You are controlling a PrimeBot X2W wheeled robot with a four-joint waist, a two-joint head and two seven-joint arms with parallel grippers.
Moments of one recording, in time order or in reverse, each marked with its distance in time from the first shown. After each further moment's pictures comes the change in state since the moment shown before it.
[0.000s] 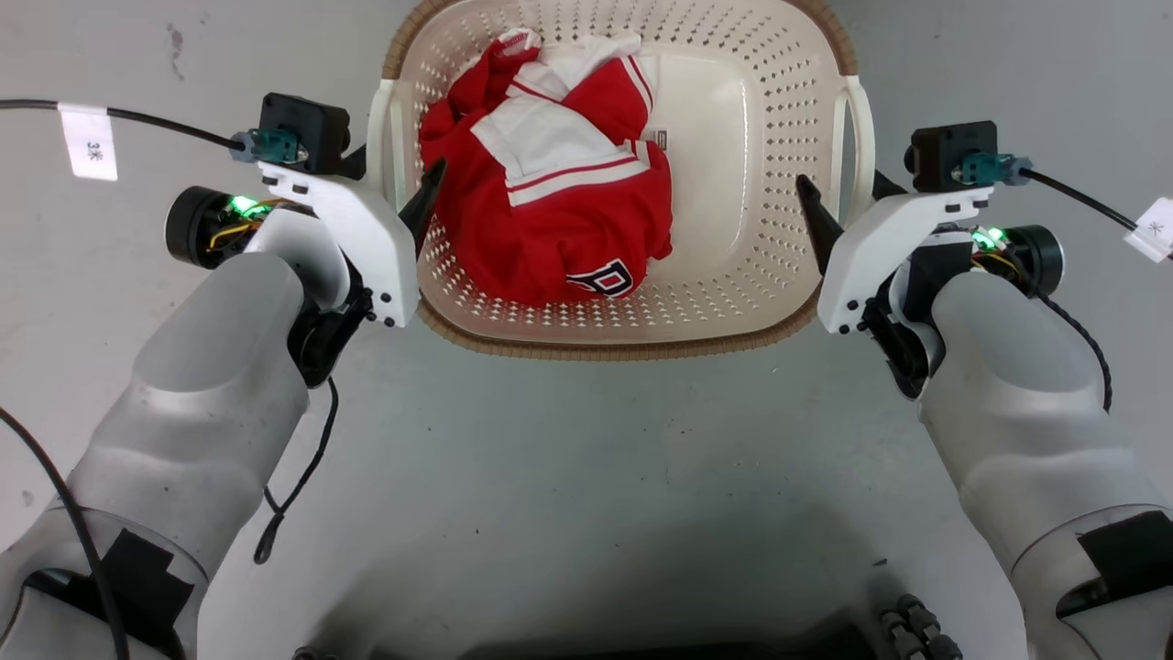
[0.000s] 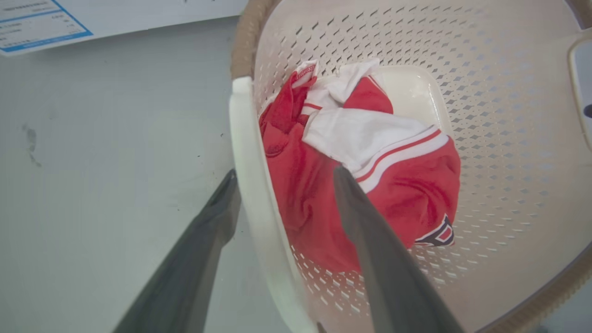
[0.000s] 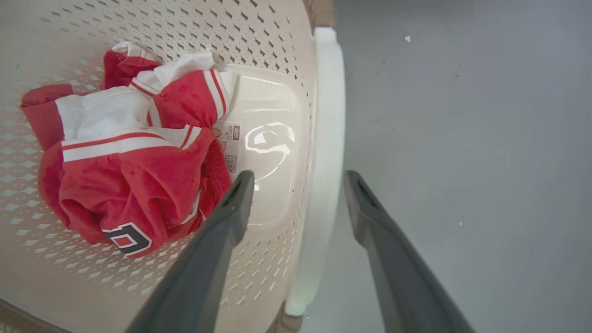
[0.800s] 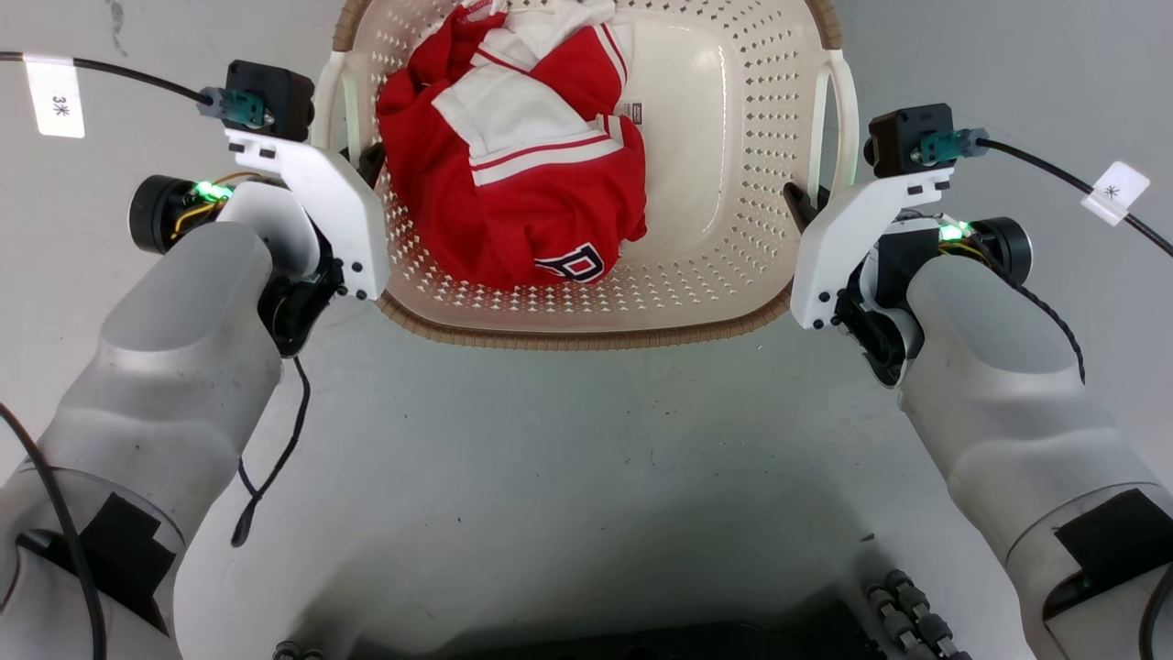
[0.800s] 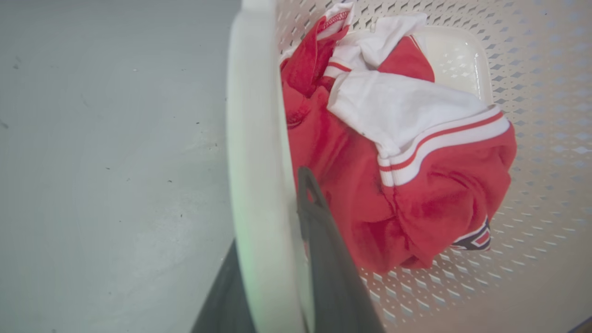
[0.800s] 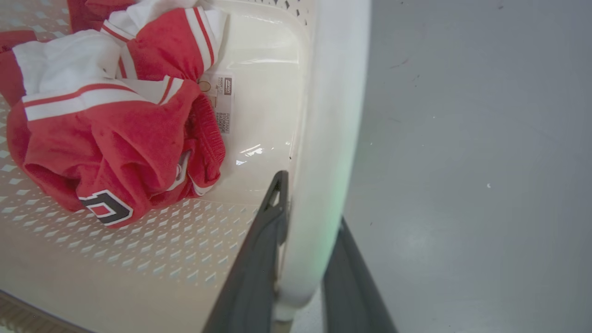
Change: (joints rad) left arm -0.108 0.022 -0.183 0.120 -0.198 0.000 0.063; right arm -0.054 0.000 0.266 0.016 0.258 -0.002 0.113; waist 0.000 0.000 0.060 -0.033
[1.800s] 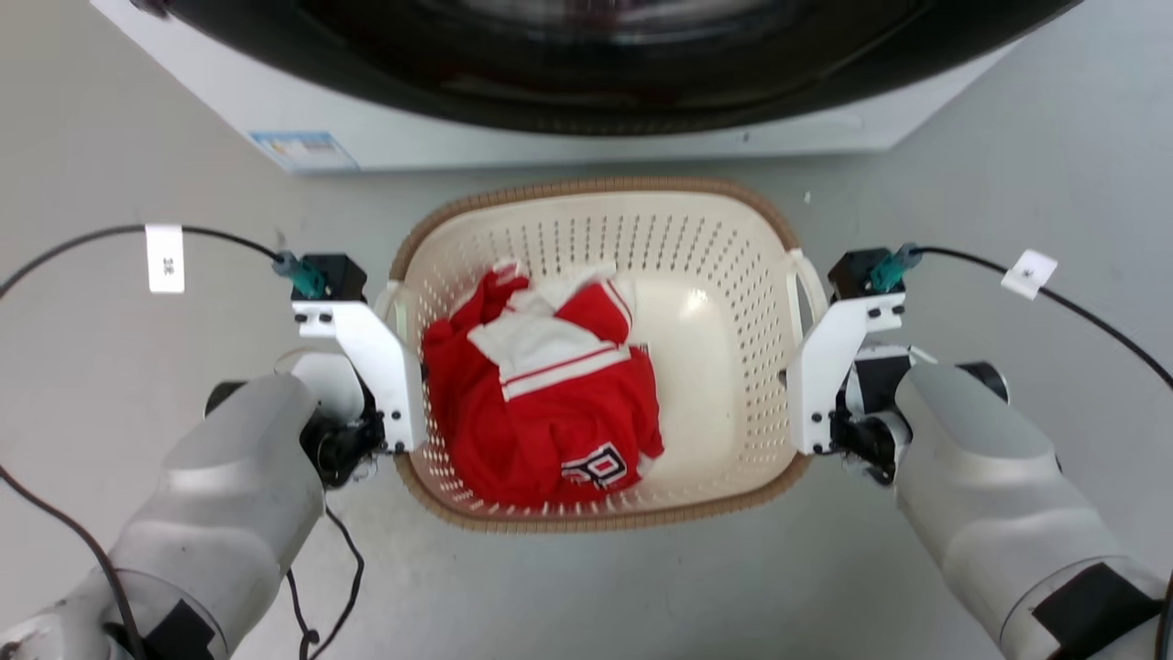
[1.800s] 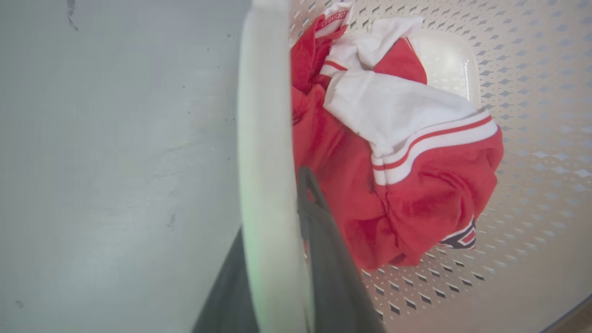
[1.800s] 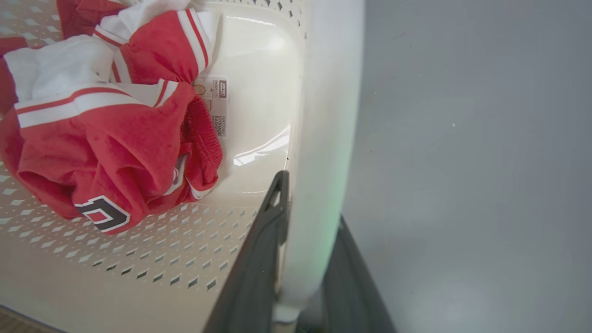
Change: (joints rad) left arm 0.192 -0.040 -0.126 0.026 -0.306 0.008 0.231; right arm 0.130 -0.005 0.153 0.048 0.160 0.000 0.301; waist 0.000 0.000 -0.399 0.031
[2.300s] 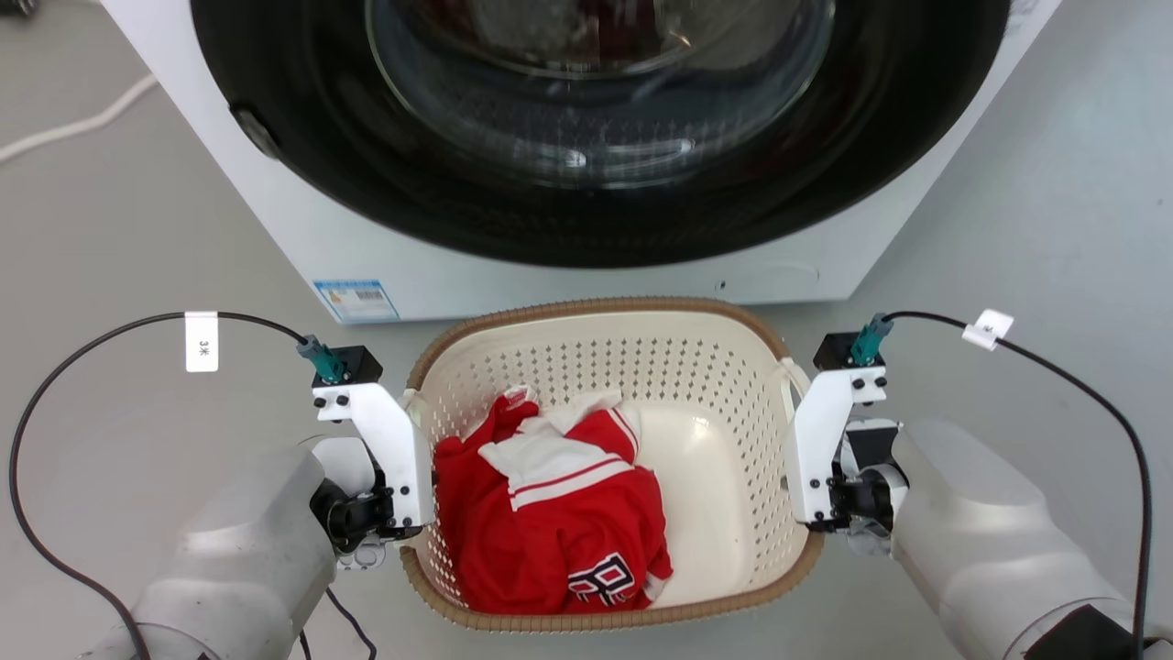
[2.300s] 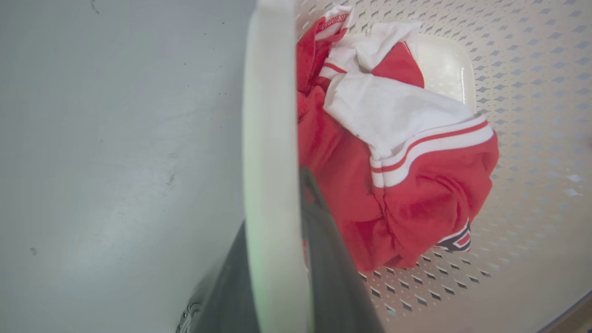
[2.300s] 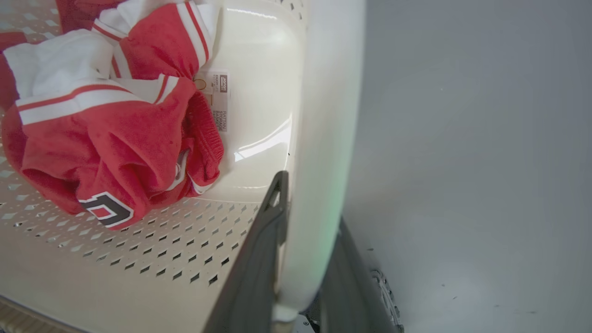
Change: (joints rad) left arm 0.102 -0.019 -0.024 0.030 -0.090 0.000 0.130; right arm 0.074 0.001 0.044 0.009 0.072 0.000 0.200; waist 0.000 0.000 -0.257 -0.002
